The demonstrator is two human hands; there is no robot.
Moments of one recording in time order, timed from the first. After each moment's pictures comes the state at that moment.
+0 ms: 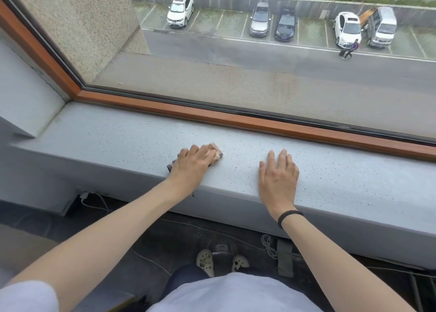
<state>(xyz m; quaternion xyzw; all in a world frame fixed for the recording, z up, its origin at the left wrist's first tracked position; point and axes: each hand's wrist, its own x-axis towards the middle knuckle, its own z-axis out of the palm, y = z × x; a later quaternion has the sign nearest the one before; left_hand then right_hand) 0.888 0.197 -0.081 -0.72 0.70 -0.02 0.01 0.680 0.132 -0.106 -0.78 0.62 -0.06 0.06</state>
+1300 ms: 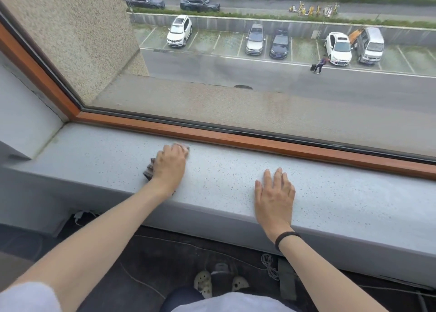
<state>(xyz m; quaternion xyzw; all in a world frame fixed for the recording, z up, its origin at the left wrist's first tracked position) 0.938 0.162 -0.079 -0.80 0.60 -0.06 -0.01 0.680 0.130 -0.108 -0.78 0.63 -0.05 0.05</state>
